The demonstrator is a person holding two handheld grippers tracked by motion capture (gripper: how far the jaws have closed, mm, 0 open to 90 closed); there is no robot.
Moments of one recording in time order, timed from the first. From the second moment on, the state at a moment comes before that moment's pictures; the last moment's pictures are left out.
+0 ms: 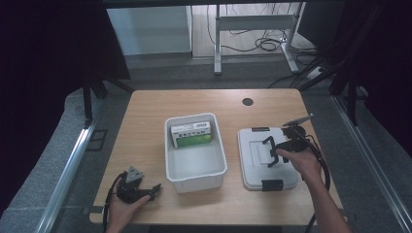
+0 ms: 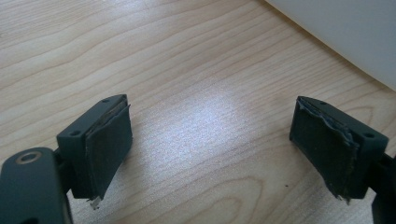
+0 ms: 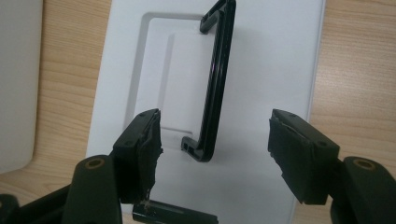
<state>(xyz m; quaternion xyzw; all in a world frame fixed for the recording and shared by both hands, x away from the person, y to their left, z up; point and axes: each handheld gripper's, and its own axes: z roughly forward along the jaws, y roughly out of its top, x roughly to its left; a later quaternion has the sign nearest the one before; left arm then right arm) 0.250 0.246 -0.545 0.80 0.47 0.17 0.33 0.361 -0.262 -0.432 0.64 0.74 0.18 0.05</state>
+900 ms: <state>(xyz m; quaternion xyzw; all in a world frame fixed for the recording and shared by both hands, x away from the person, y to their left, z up) 0.250 0.246 -0.545 0.80 0.47 0.17 0.33 0.395 -0.256 -0.448 0.64 0.76 0.14 0.01</state>
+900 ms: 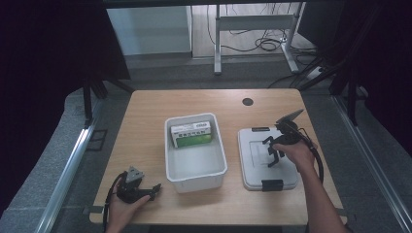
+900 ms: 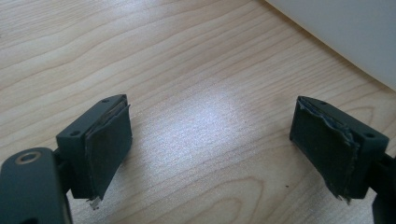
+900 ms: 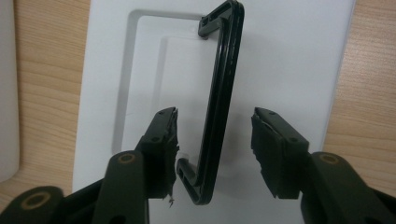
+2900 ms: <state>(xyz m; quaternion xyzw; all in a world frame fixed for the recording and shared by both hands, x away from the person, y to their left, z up) 0.251 0.246 -0.545 0.80 0.47 0.17 0.33 0.390 -0.254 -0.393 0.68 0.70 0.20 -0.03</state>
